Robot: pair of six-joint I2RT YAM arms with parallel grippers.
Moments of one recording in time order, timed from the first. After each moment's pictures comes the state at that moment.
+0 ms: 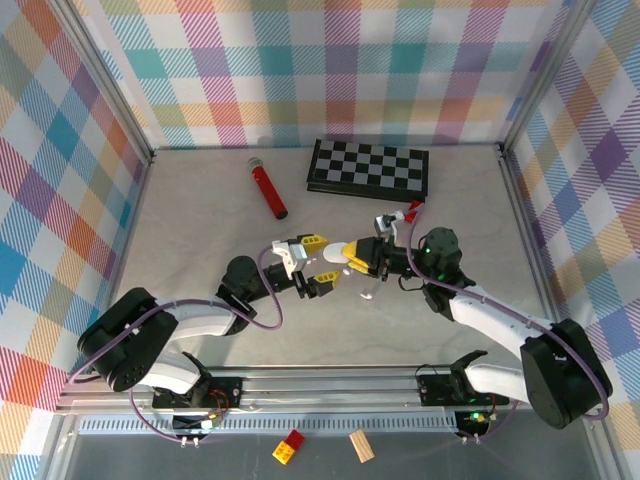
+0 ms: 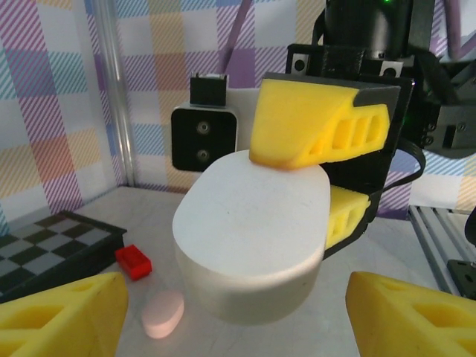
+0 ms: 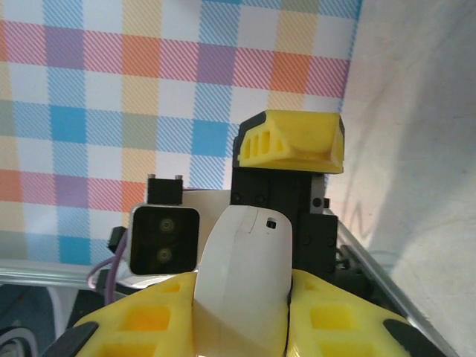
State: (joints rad) left arm -0.70 1.41 0.40 1.18 0.52 -0.03; right arm 0.49 1.18 0.49 0.76 -0.91 1.48
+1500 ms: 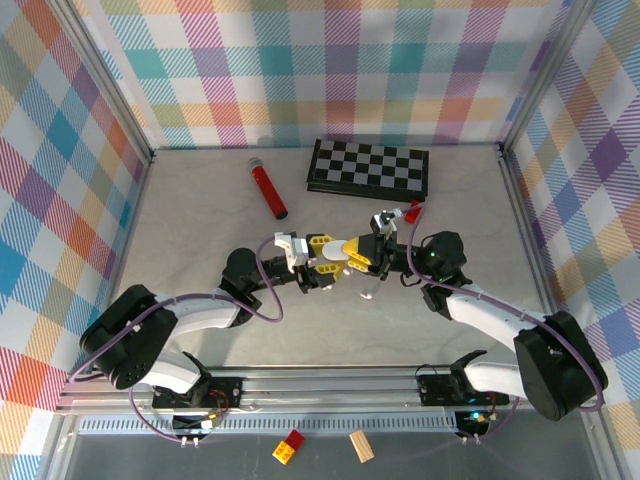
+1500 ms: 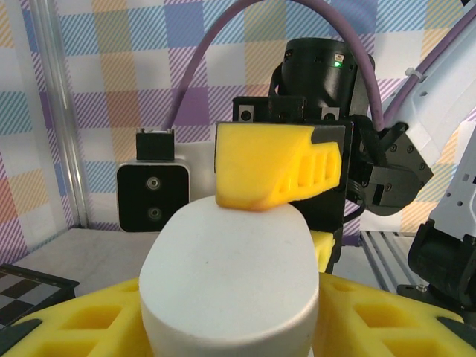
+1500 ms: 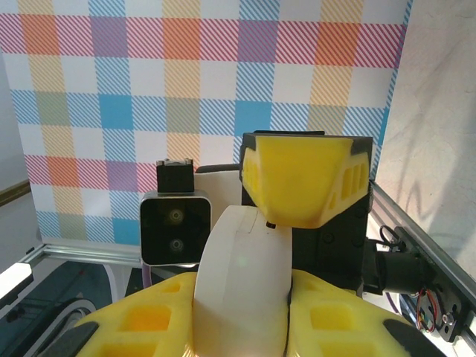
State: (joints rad) left arm -0.70 1.43 0.49 1.21 0.66 -0.11; right arm 0.49 1.22 0.48 0.97 -0.97 1.69
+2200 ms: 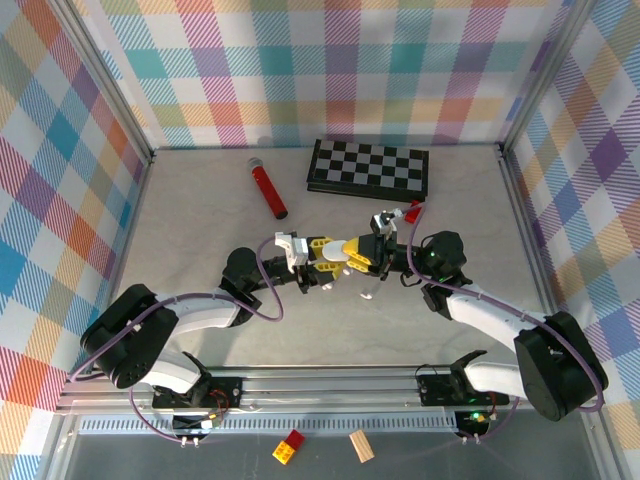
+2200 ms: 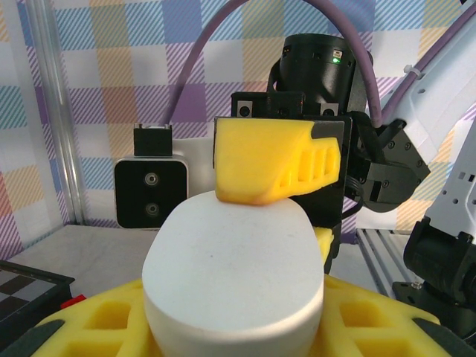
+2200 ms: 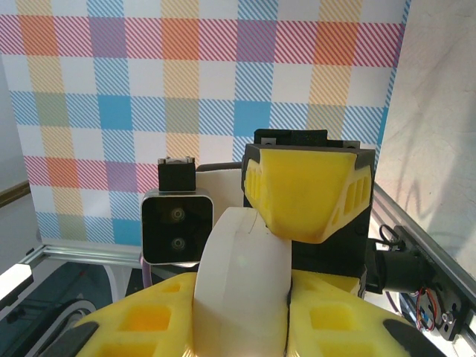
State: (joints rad) left arm -0.70 1.43 0.49 1.21 0.67 -0.11; right arm 0.49 1.22 0.48 0.96 -0.97 1.69
